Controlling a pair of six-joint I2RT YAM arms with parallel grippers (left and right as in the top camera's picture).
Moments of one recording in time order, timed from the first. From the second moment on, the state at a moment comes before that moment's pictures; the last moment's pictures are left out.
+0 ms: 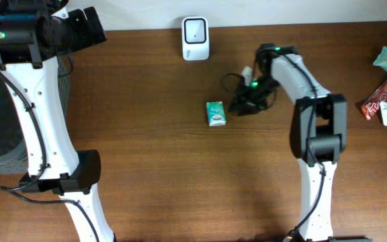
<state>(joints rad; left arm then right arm) 0.00 2.17 2.97 -1.69 -0.06 -0.29 0.08 2.42 1.97 -1.28 -0.58 0.16</state>
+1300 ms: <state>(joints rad) 0.00 2.17 2.97 -1.69 -0.06 -0.29 0.23 2.38 2.34 -1.00 -0.20 0.18</state>
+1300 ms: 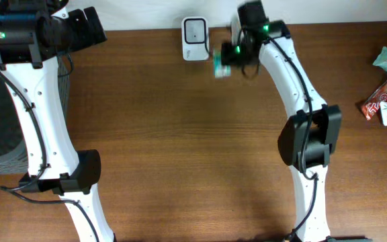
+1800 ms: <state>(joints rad) 0.00 2.17 2.97 -1.69 -0.06 -0.29 0.39 2.47 2.37 -0.53 0.18 -0.38</state>
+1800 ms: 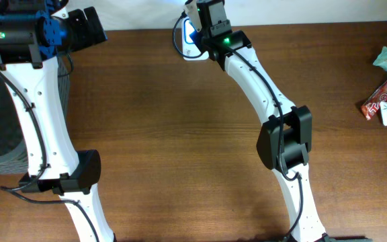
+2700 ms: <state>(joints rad) 0.00 2.17 2.97 -1.69 -0.06 -0.29 -0.38 2.44 2.37 -1.20 0.28 0.36</state>
